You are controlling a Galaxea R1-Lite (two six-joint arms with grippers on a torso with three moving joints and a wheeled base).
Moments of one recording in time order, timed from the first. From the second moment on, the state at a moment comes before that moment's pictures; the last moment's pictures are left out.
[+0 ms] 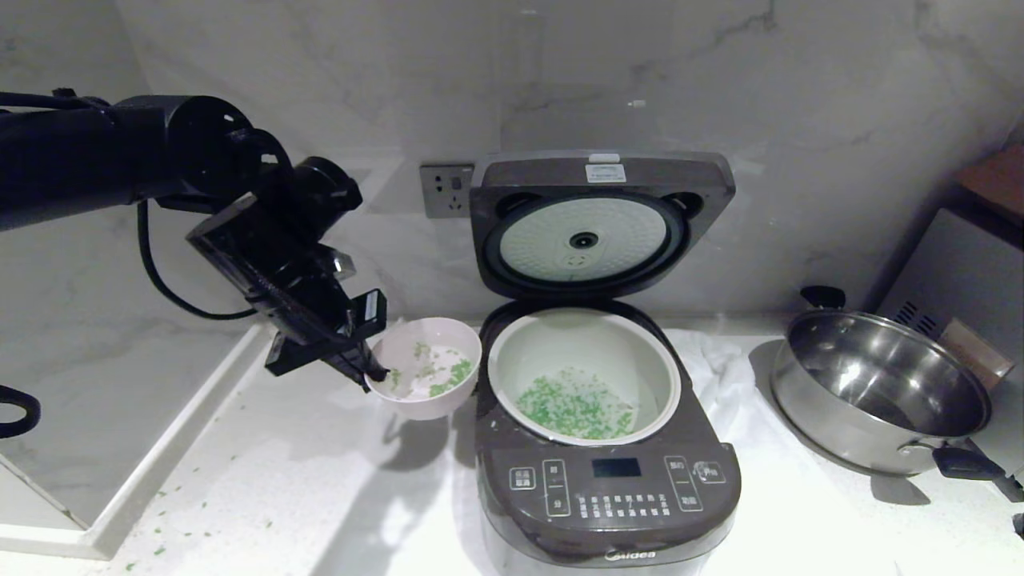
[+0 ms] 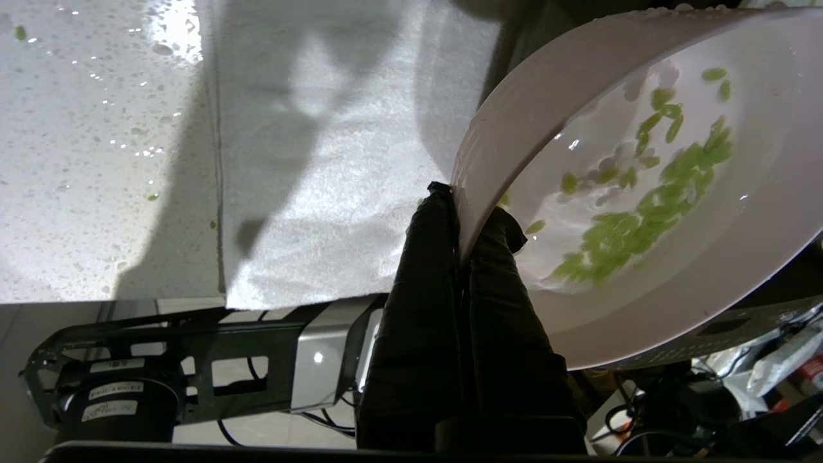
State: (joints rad) left arm -0.33 2.01 -1.94 1.22 -0.29 -0.54; right arm 0.00 0.00 0.00 0.00 0.00 0.01
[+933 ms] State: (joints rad) left arm -0.48 2.04 -1.97 1.16 -0.29 -0.59; right arm 0.00 0.00 0.00 0.00 0.00 0.01
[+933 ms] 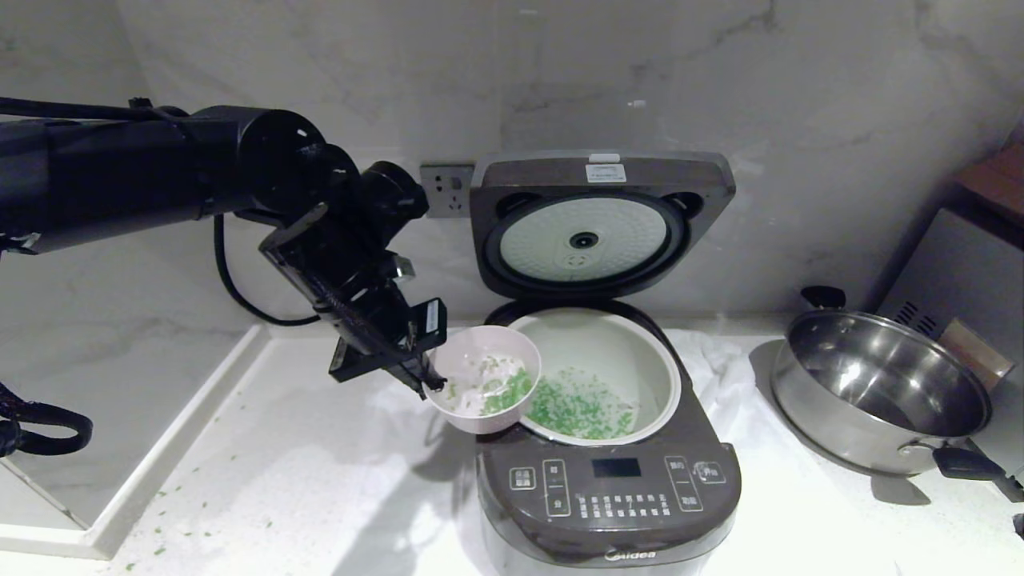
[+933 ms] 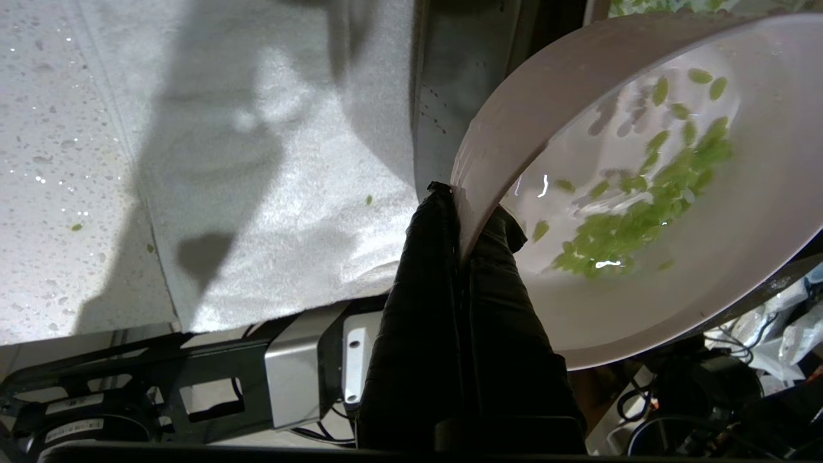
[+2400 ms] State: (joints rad) left arm -0.67 2.12 -1.97 1.02 -0.28 -0.64; right arm 0.00 0.00 0.00 0.00 0.00 0.01
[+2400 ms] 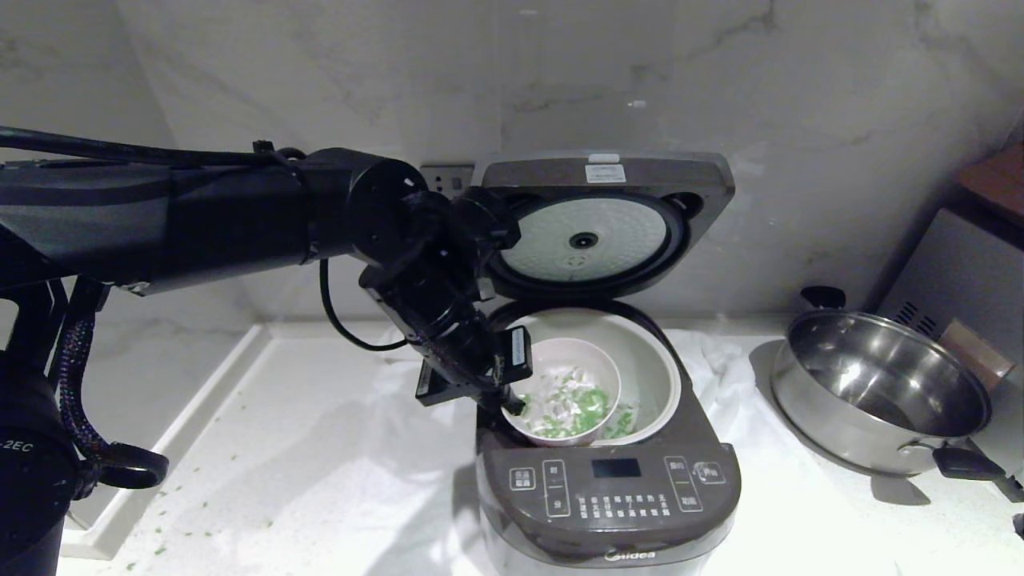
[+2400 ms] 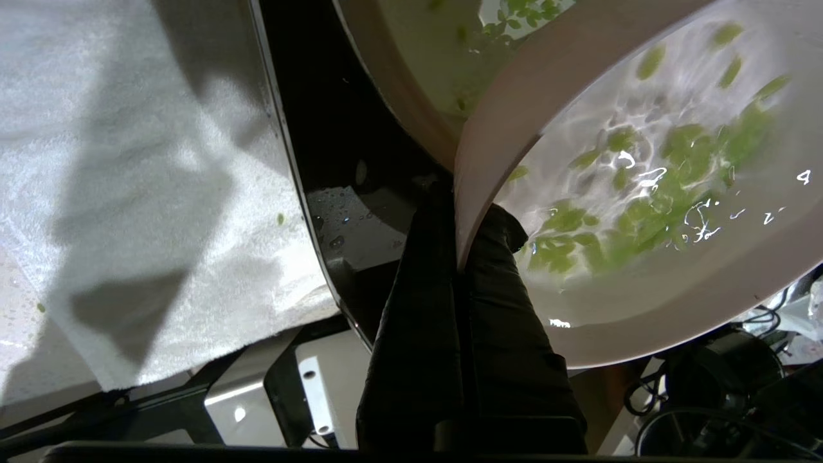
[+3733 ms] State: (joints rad) left arm -0.65 2.14 -1.98 0.87 -0.28 -0.71; right arm 0.00 0.00 0.00 0.00 0.00 0.01
